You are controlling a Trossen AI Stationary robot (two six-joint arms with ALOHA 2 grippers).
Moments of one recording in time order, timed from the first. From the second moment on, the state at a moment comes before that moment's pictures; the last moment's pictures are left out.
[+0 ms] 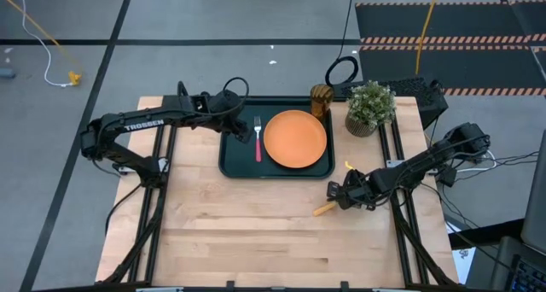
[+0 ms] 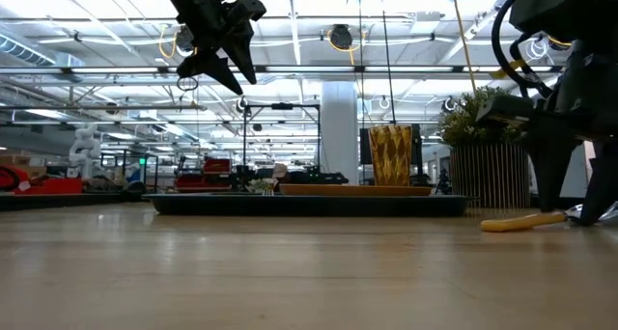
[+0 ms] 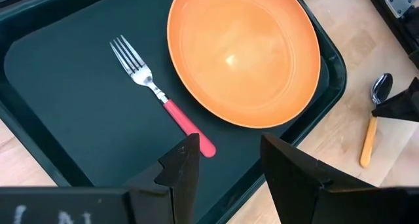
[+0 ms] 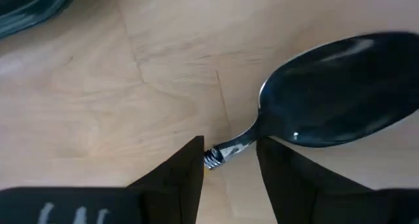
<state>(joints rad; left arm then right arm) 0.34 1.40 1.24 -0.75 0.00 -0.60 0.37 1.30 0.52 -0.53 0.10 2.16</state>
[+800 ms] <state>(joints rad) 0.34 1.40 1.24 -0.75 -0.03 -0.61 0.37 1.29 0.51 -0.50 0.05 2.05</state>
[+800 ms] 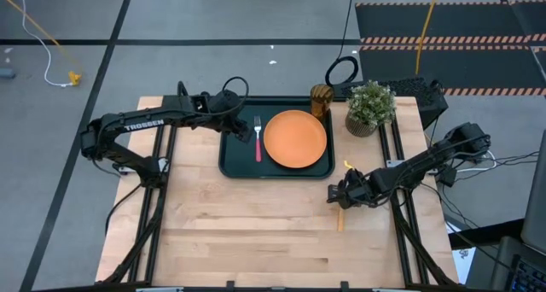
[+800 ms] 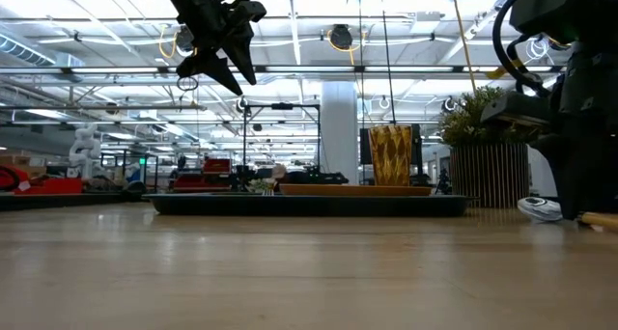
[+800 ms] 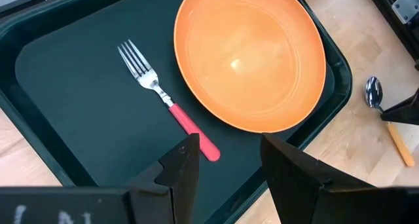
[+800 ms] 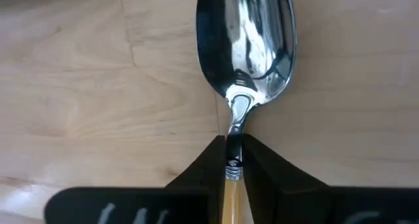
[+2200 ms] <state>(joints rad) 0.03 1.40 1.24 -0.50 -0.19 -0.90 0.36 1.29 0.52 -0.46 0.05 2.08</state>
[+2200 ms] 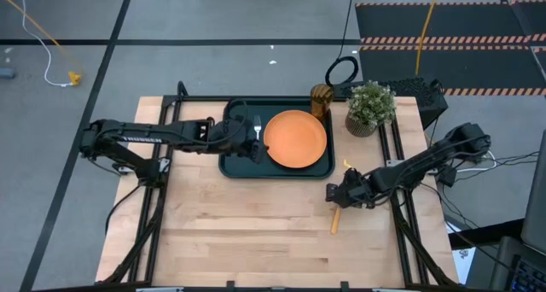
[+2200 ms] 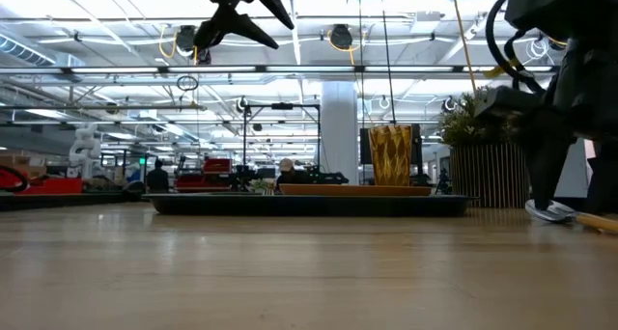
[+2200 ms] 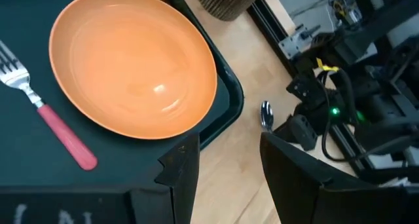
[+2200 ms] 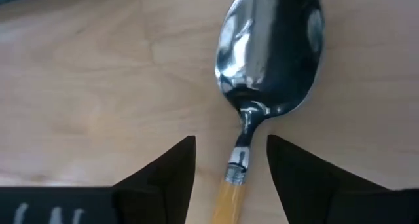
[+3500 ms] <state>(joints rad) -0.01 1.40 1.24 -0.49 -0.16 -0.81 0.36 1.12 0.51 -0.42 0.14 2.01</state>
